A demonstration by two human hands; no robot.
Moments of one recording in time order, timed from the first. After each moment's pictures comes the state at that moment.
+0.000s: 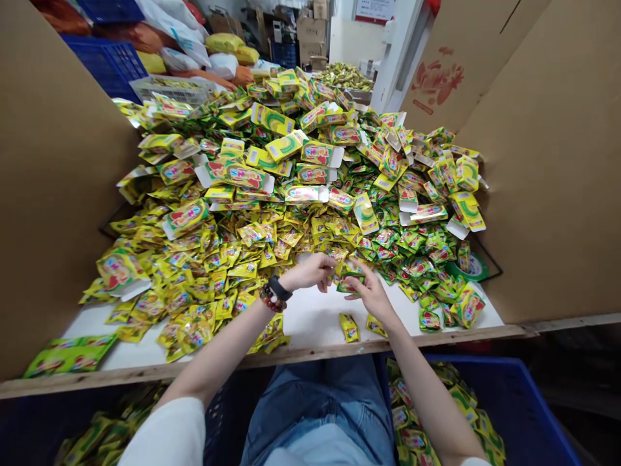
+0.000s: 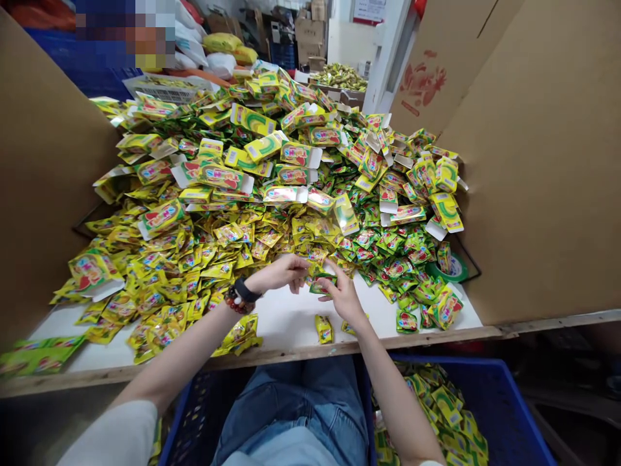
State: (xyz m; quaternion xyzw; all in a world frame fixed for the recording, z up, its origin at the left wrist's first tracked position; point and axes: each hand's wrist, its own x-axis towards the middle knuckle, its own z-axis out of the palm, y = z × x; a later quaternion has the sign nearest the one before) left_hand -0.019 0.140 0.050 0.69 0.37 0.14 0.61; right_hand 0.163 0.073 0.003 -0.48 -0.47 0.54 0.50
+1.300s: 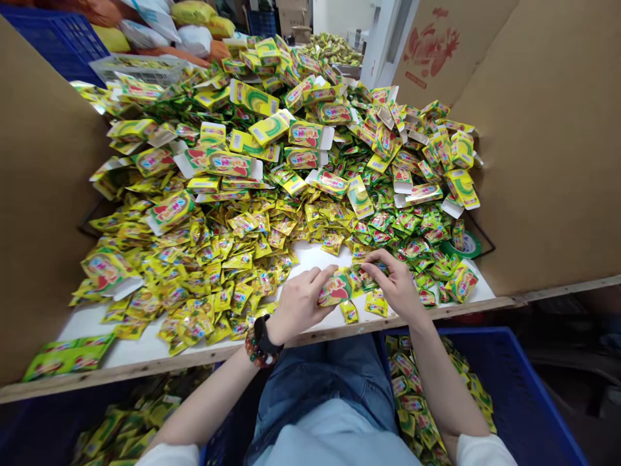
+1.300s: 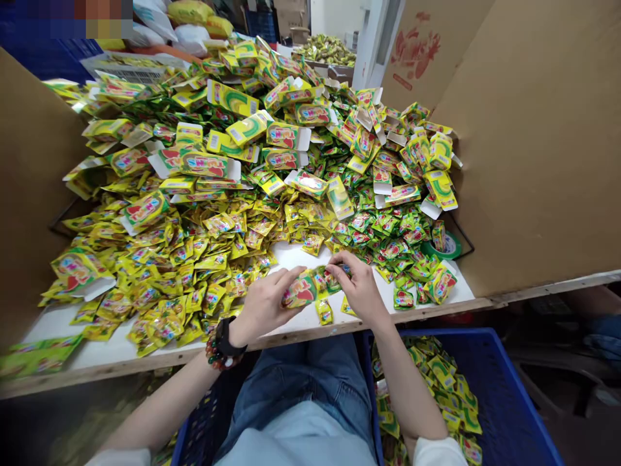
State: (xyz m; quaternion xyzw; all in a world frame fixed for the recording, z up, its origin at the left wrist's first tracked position) left_hand -0.035 0.045 0.049 0.88 0.42 0.18 0.11; right_hand 0.184 0.034 0.080 -0.52 -0.66 0.30 0.46
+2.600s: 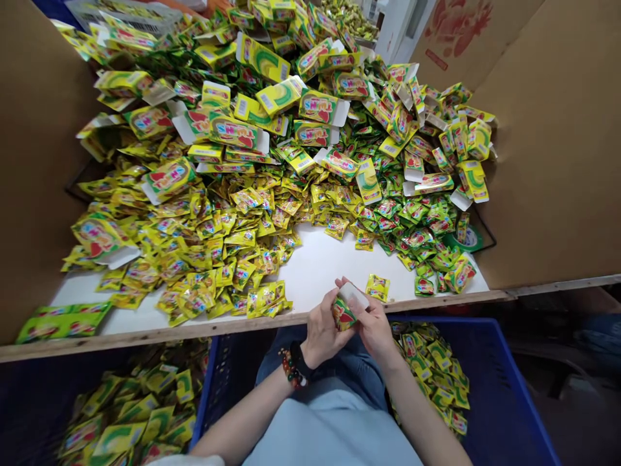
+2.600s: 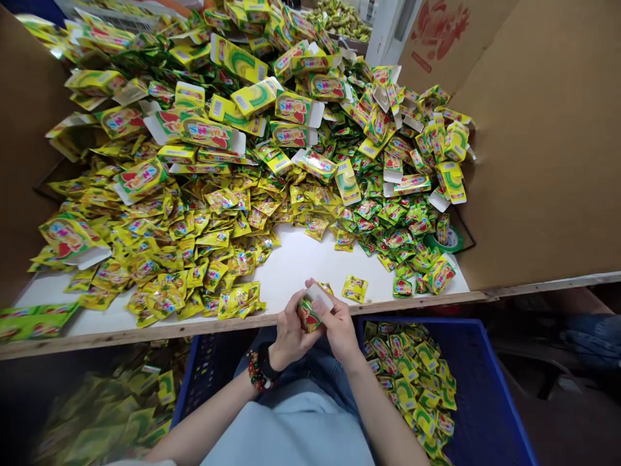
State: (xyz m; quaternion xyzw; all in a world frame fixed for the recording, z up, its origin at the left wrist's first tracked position) left_hand 0.009 -0.039 -0.054 0.74 0.40 0.52 0.17; right_hand 0.125 -0.047 0.007 -0.46 -0.32 0.63 0.54
